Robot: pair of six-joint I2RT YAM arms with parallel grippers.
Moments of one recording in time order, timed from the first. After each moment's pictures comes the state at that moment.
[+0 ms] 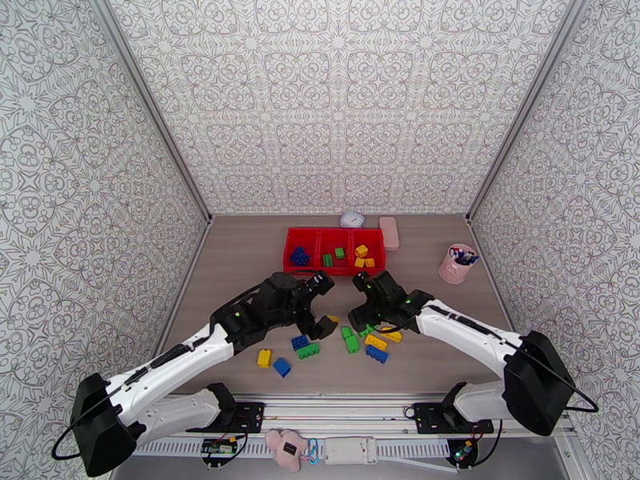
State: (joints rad) left arm -0.79 1.10 0.79 -0.29 0.22 0.10; right arm 0.71 1.42 0.91 -0.54 0.03 0.13
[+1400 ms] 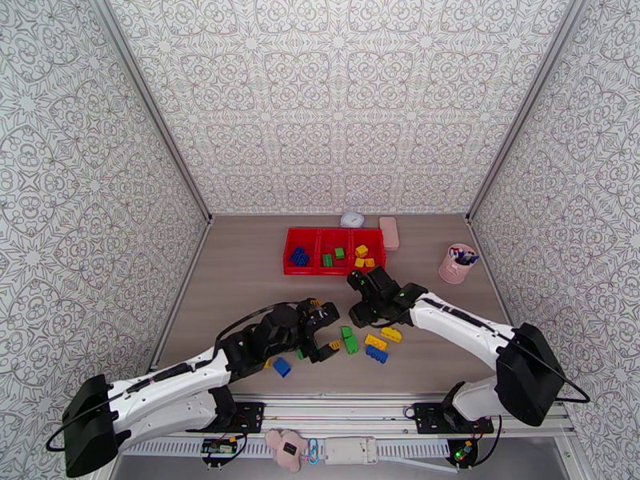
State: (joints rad) left arm -0.95 1.00 0.57 -0.05 0.00 0.17; right arm 0.71 1.44 0.98 -0.54 0.01 0.15
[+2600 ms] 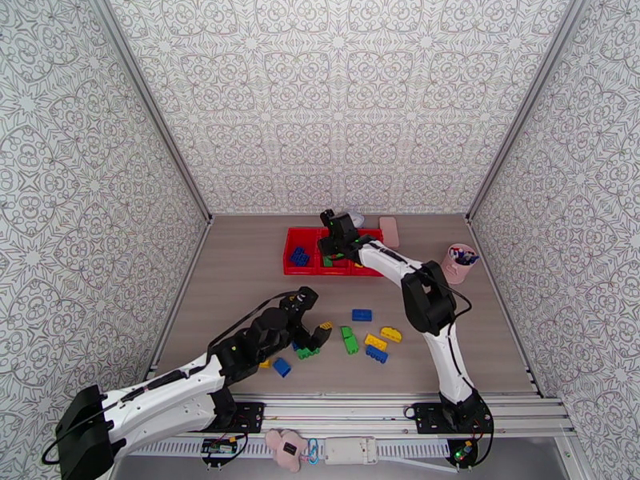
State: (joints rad) left arm -0.91 0.93 0.48 0.01 -0.18 -0.11; right arm 0.58 2.27 1.86 -0.28 0.06 0.06
